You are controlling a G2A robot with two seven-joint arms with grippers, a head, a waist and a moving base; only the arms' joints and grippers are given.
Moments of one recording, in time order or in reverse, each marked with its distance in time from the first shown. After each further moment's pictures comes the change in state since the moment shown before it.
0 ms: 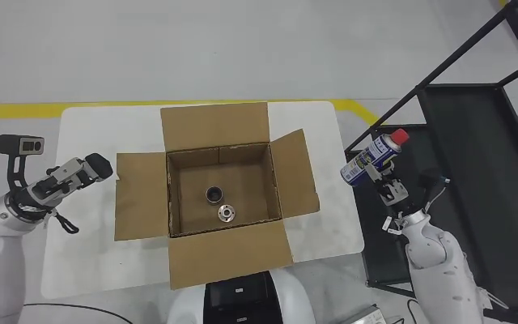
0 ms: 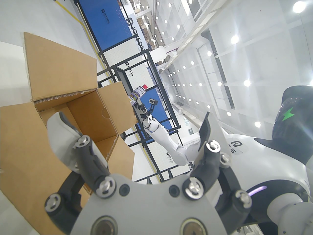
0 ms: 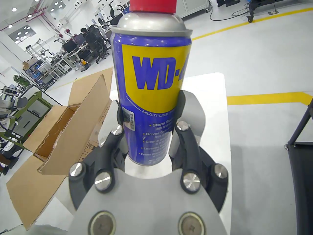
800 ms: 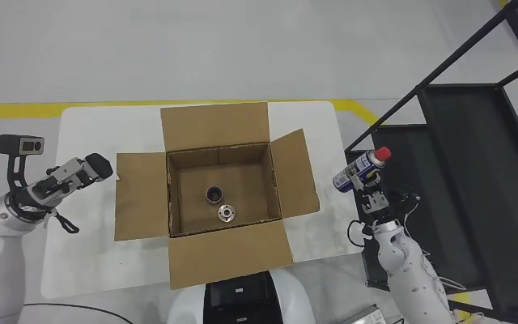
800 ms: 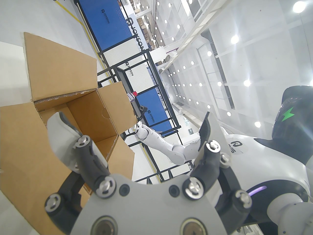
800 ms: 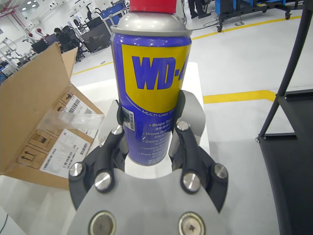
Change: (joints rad) left arm 0.000 0.000 0.000 0.000 0.000 0.000 0.000; right arm 0.132 -0.039 -0.199 0.371 -0.424 0.141 -0.550
